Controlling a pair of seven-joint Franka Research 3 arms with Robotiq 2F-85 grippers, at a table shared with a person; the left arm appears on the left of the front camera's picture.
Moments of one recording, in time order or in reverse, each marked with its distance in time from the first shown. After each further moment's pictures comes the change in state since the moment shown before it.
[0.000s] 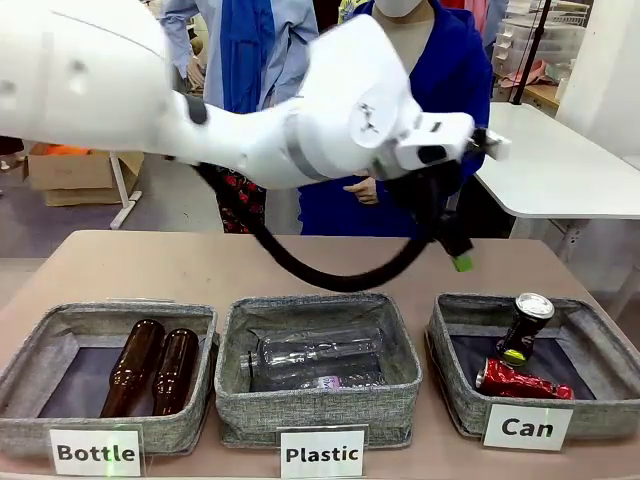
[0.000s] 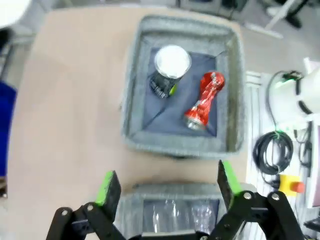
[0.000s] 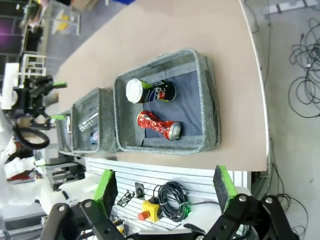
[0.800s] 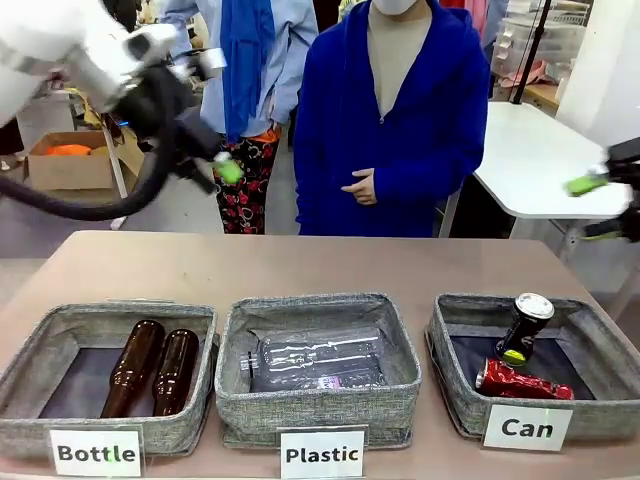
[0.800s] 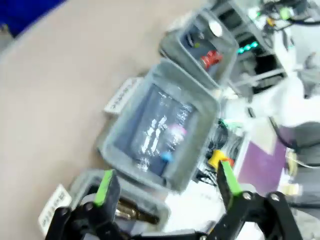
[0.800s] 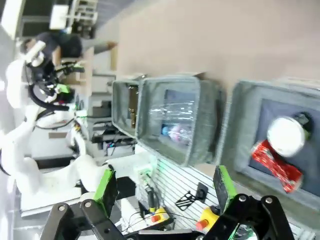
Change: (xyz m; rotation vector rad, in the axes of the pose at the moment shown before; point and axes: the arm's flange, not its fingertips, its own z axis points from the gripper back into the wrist) left arm -0.264 0.102 0.249 -0.211 -0.132 0.641; right arm 0.061 0.173 -0.184 0.298 0.262 0.106
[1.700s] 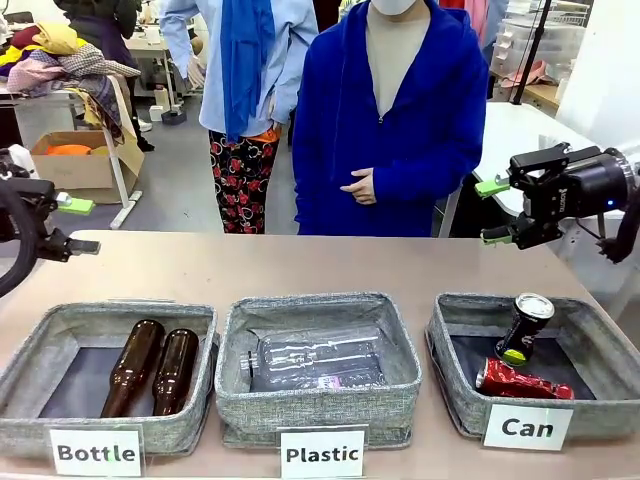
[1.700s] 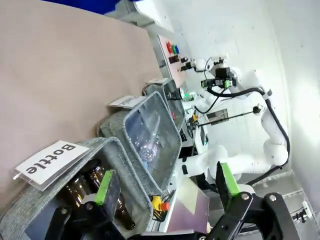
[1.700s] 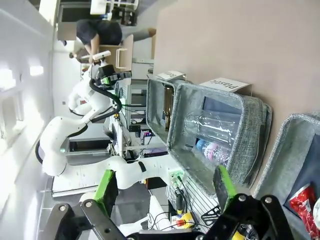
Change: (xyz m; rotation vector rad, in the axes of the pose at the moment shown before) left arm -0.199 0.167 0.041 -0.372 -0.453 0.412; right arm 0.042 -0.021 -0.082 0.220 0.070 -0.020
